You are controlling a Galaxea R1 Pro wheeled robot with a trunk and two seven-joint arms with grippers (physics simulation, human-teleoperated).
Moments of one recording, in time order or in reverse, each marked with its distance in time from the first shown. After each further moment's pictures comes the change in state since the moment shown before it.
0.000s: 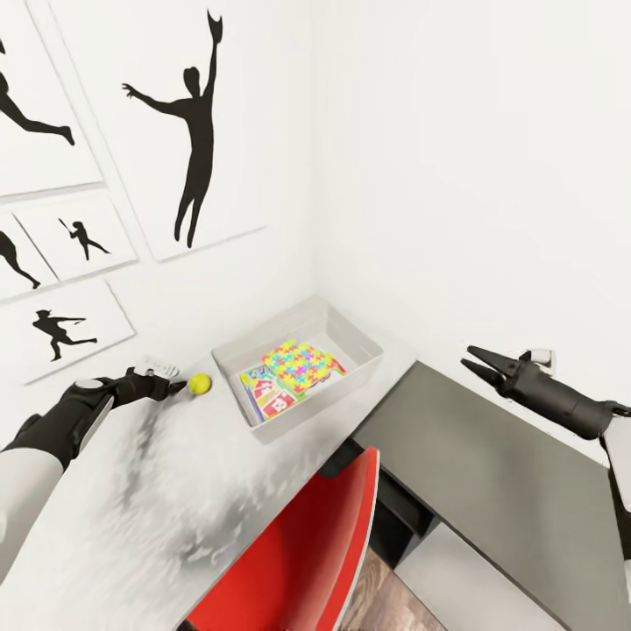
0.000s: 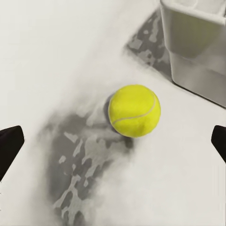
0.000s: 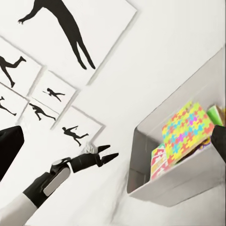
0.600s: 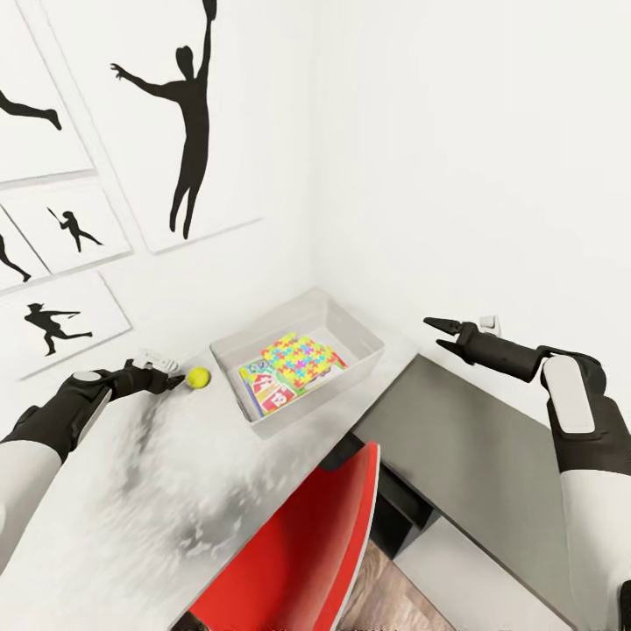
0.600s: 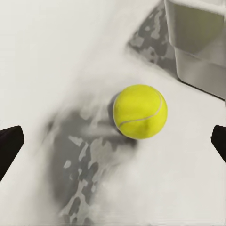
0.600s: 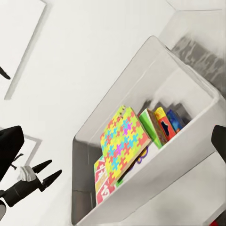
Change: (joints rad) left arm -0.028 0.007 -0.005 -0.004 -0.040 -0.010 -0.018; right arm -0.288 0.066 0.142 0.232 -0.010 0.000 -0.469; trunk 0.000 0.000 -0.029
